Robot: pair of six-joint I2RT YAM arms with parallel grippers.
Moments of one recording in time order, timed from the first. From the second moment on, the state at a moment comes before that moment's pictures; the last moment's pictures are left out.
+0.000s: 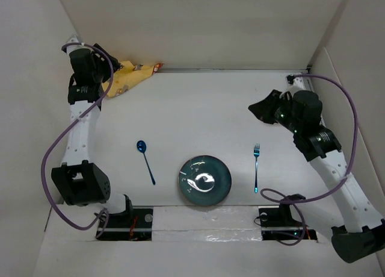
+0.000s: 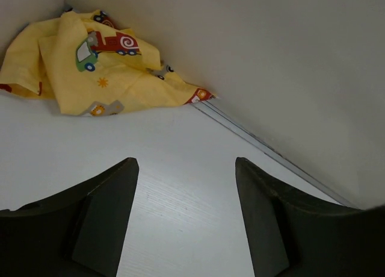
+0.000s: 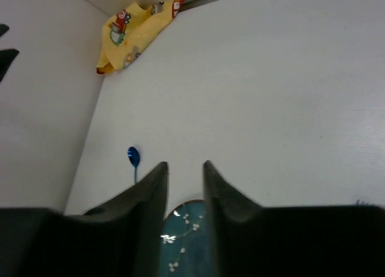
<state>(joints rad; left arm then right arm) 0.11 1.46 1.50 -0.32 -0.01 -0.61 0.32 0.97 1.11 -0.42 -0.18 0.60</state>
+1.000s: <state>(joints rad) 0.24 2.43 2.03 -0.37 -0.01 -0.65 0.51 1.25 1.15 -0.50 -0.16 0.58</state>
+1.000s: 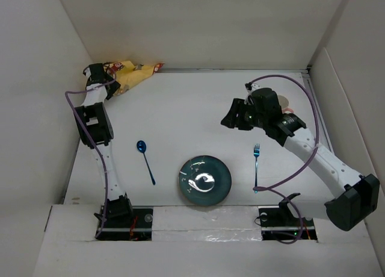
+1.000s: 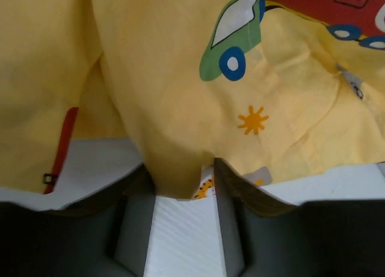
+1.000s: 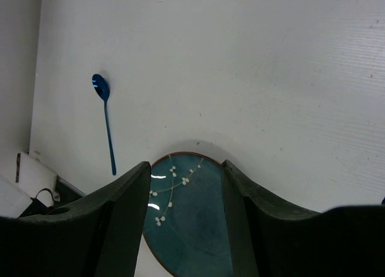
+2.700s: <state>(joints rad) -0.26 2.04 1.80 -0.33 0.36 -0.73 0.50 1.61 1.37 -0.42 -0.13 0.52</state>
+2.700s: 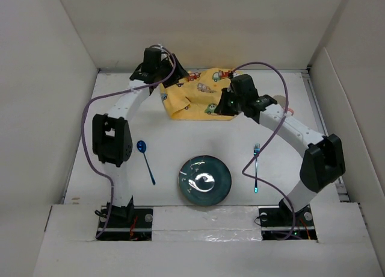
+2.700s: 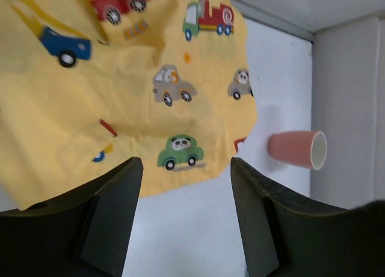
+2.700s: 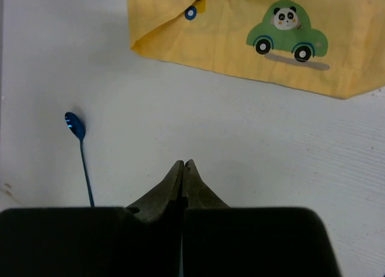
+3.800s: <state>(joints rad) -0.55 2.24 1.79 -0.39 -0.40 -0.09 0.36 1.59 1.16 -0.36 -0.14 0.60</state>
